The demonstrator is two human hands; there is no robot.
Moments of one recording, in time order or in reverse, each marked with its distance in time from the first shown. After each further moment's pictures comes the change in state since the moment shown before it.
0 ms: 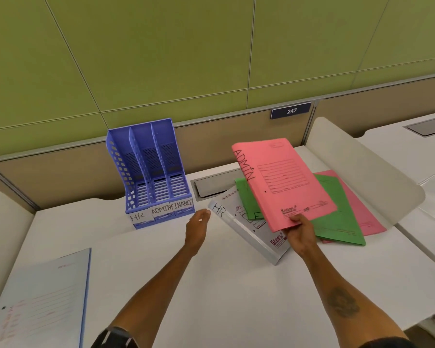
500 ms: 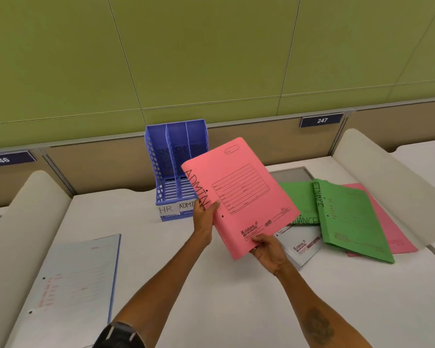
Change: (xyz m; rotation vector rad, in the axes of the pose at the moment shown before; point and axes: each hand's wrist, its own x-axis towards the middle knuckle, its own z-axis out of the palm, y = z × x) left_hand -0.008 0.018 -0.052 -0.611 0.189 -0.017; right_hand -0.046 0.123 0.070 -0.171 -0.304 0.272
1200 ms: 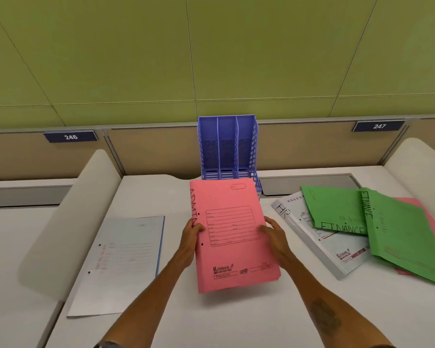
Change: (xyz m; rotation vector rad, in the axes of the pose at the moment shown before) left_hand -0.022 -0.002 -0.189 0.156 0.016 -0.097; right_hand 0.022 0.061 0.083 -0.833 0.087 -0.126
